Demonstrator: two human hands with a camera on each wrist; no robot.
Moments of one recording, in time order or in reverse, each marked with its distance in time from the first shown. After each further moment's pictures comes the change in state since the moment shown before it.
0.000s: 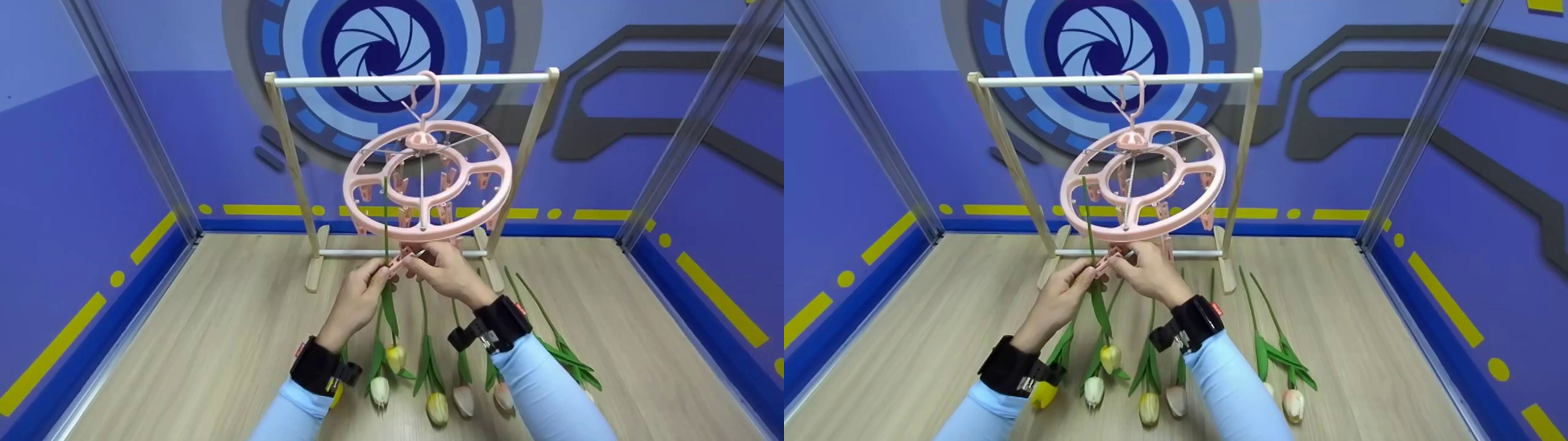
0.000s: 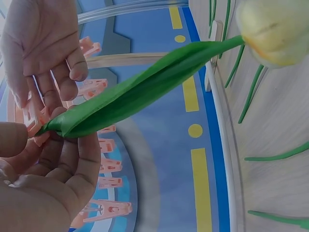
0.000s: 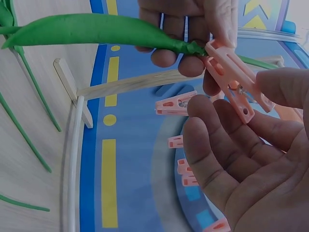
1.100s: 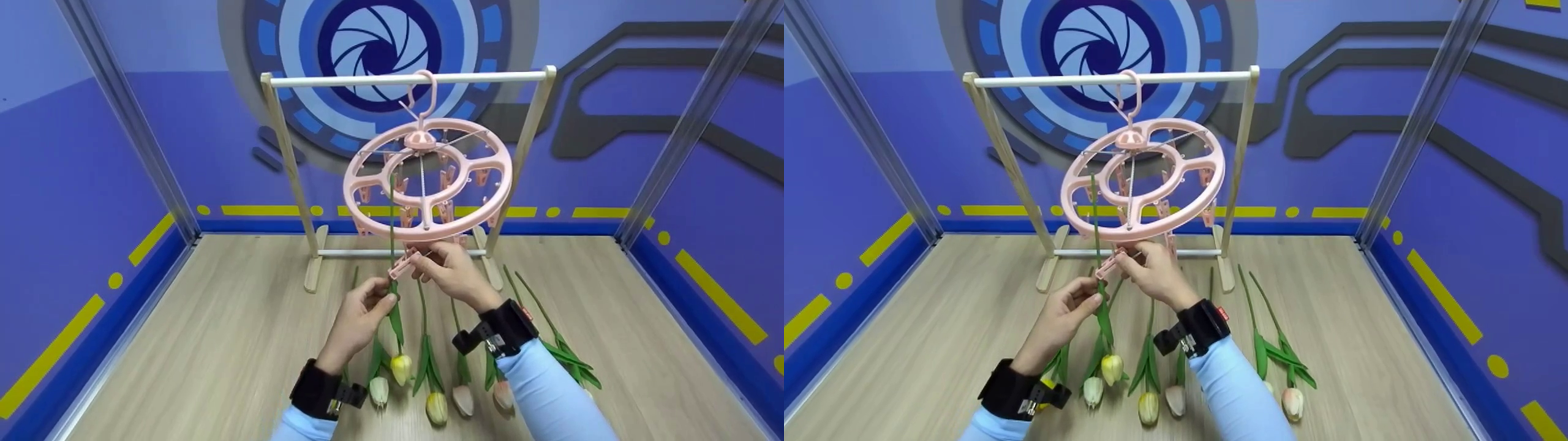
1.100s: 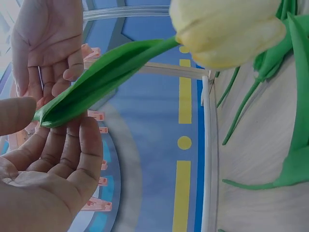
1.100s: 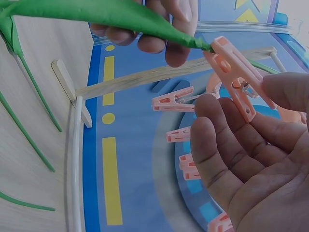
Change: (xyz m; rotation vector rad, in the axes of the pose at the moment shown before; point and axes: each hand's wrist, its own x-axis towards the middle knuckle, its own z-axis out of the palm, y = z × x) left_hand -0.029 -0.013 0.010 -0.140 -0.023 -0.125; right_hand -0.010 0.002 -0.005 0.087 0.058 0.039
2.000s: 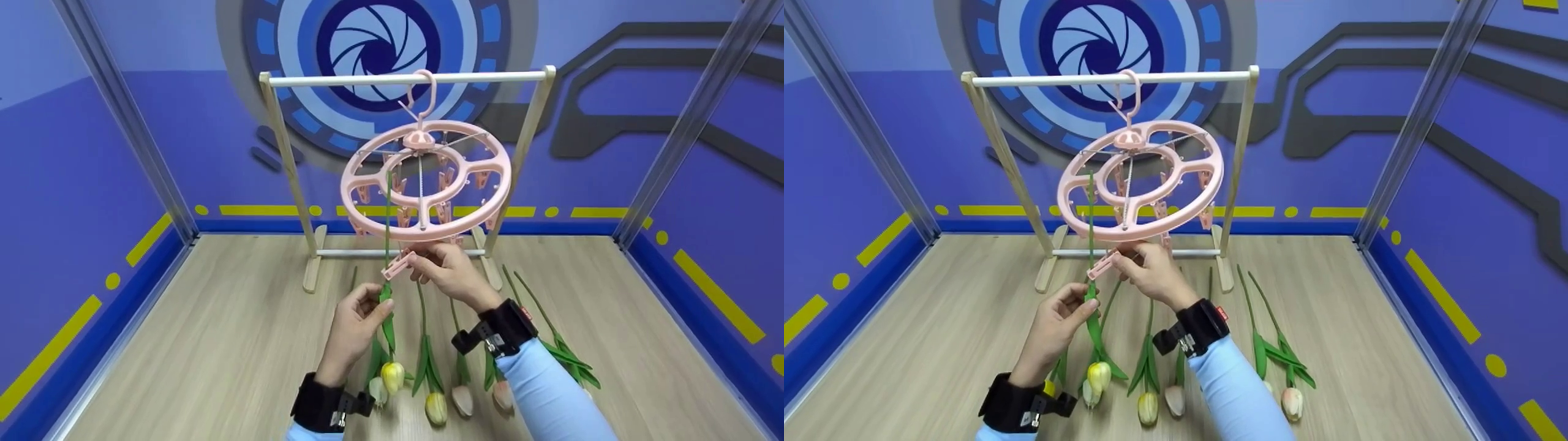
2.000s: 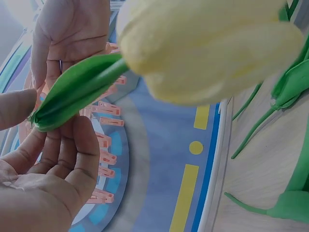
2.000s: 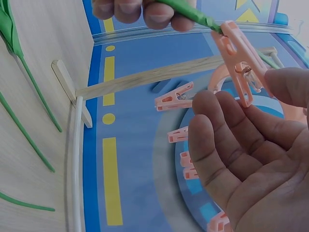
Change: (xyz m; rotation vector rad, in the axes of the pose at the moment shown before) left_hand -0.013 0.000 0.006 -0.113 0.109 -0.016; right_hand 0.002 -0.001 0.000 0.028 -0.035 0.022
